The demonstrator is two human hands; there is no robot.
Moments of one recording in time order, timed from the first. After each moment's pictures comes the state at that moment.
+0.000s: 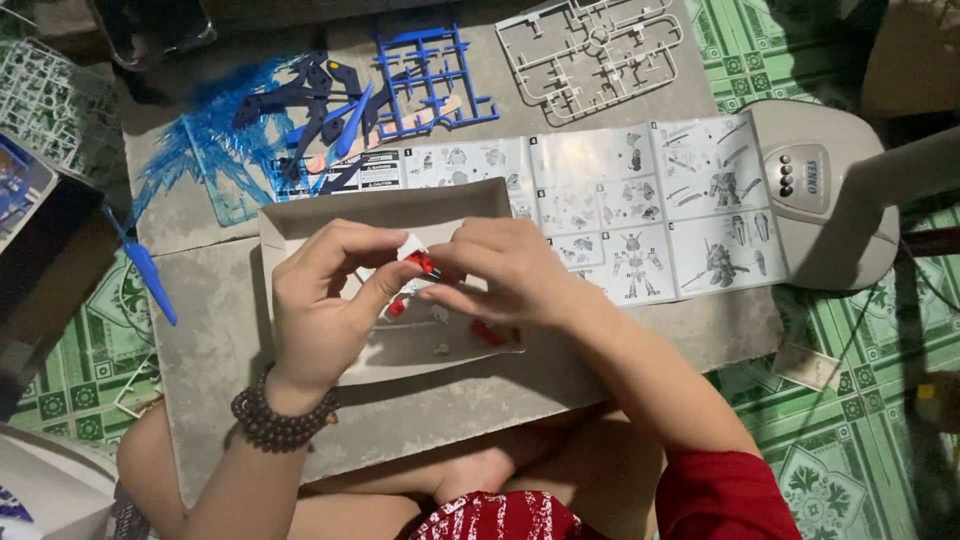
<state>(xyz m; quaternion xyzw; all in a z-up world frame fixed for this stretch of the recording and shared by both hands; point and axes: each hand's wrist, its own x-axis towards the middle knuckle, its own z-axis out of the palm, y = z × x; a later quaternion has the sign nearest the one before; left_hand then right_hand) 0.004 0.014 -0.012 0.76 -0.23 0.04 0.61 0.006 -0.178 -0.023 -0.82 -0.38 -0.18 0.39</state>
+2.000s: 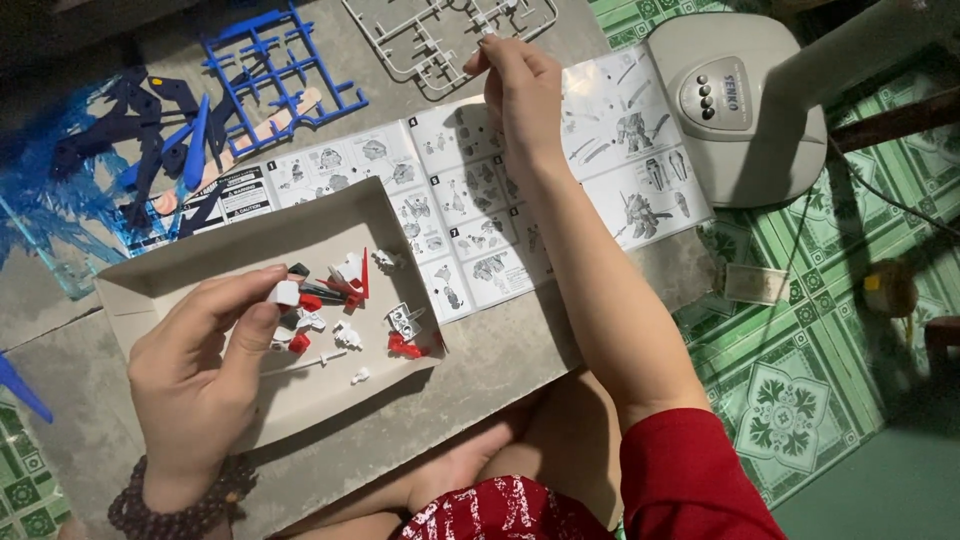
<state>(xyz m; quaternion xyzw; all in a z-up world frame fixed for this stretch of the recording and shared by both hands) -0.002 0.000 -0.006 0.84 -0.20 -0.03 0.51 0.078 -0.294 -0.087 -0.62 0.17 -0.21 0.74</state>
